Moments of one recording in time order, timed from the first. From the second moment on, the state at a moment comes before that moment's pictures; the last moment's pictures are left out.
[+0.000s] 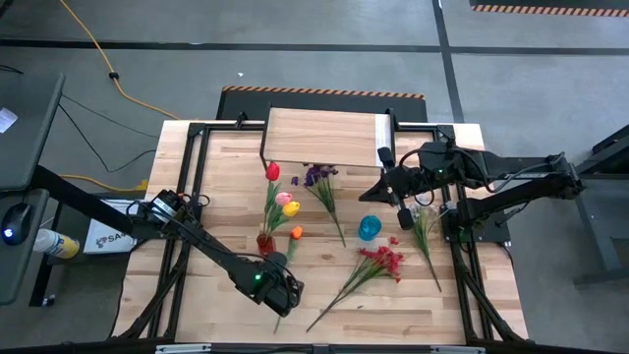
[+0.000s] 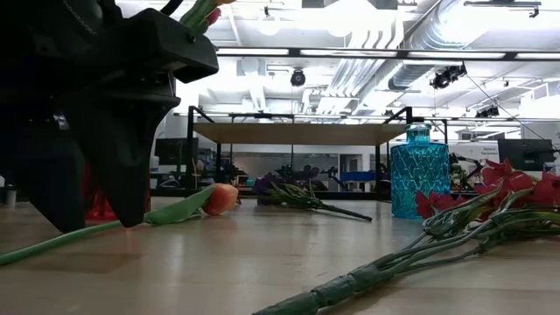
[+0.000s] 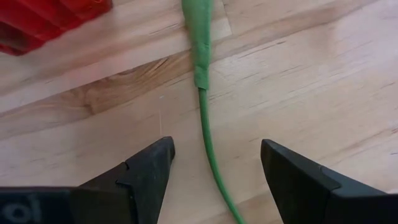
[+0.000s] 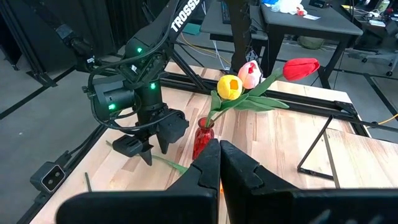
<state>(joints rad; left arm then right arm) -0.62 1.97 1.29 -0.74 -0.25 -1.84 0.03 1.08 1.13 -0.37 -0.17 -0.11</state>
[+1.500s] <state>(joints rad) -0.59 2.03 1.43 -0.97 -0.13 -1.81 0.03 1.08 1.13 -0.37 -0.16 -0.11</state>
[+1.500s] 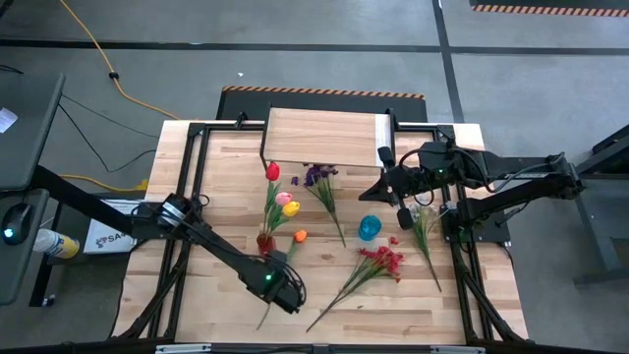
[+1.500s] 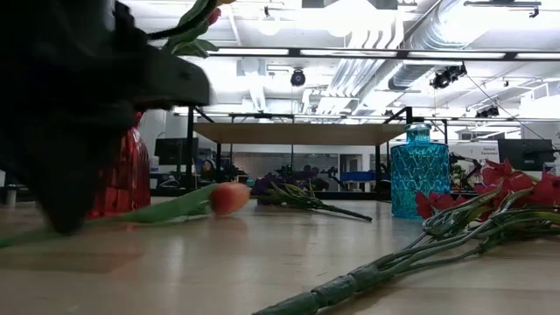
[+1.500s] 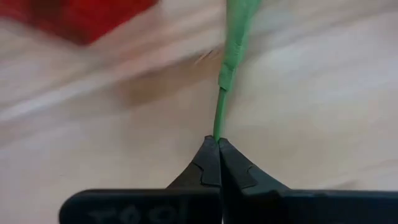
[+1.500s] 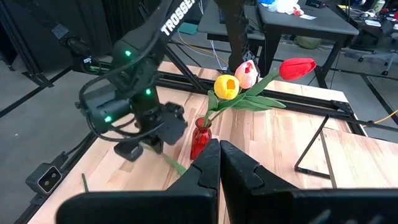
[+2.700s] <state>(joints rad) -0.95 2.00 2.11 -1.57 -1.33 -1.62 0.03 1.08 1.13 -0.27 -0.17 0.00</state>
